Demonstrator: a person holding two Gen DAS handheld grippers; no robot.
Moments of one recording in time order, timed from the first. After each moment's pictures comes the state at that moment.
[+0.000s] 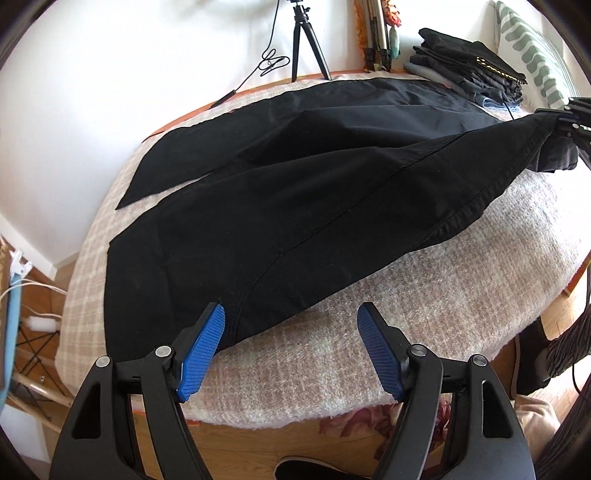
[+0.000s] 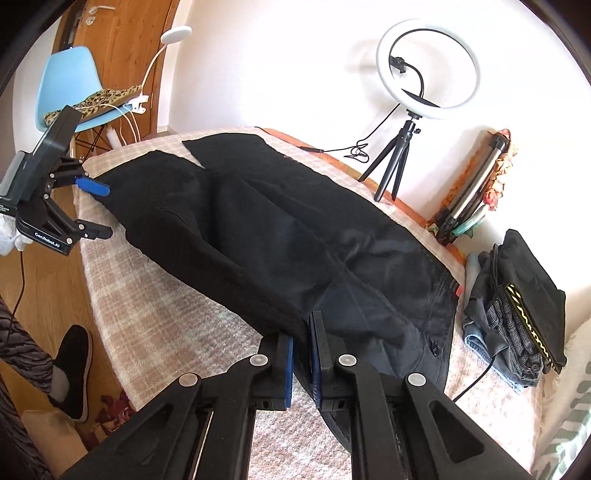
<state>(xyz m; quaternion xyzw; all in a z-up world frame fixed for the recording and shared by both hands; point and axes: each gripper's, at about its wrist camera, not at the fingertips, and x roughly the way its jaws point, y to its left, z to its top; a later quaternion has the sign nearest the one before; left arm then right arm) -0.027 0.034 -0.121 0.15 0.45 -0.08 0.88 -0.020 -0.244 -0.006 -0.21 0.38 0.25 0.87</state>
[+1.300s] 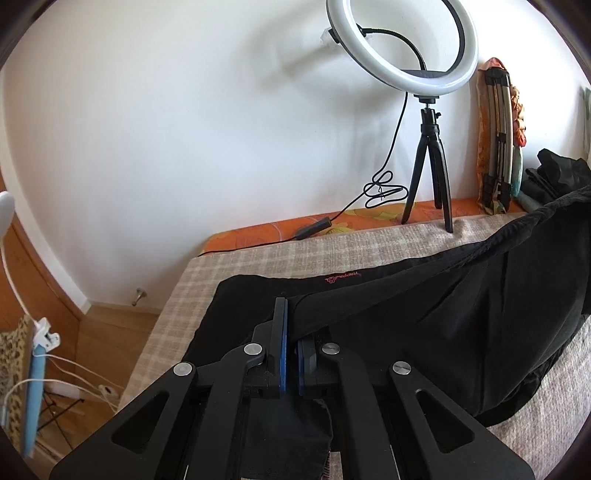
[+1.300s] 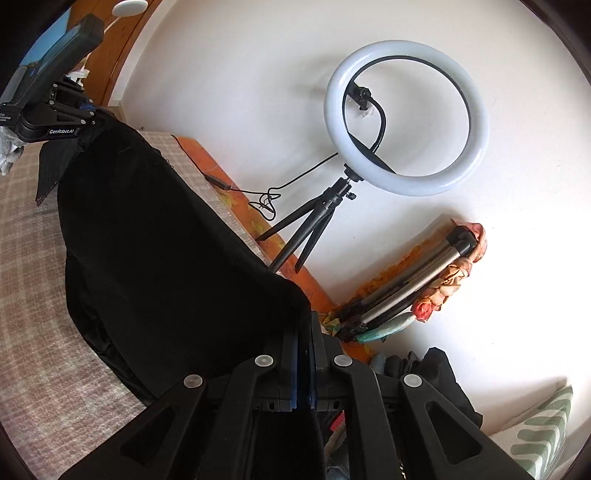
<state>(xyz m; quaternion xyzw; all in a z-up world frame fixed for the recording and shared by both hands) 0.189 0.051 -0.035 0.11 0.31 0.02 0.94 0.183 -0.209 0.014 -0.36 0.30 0.15 0.87</state>
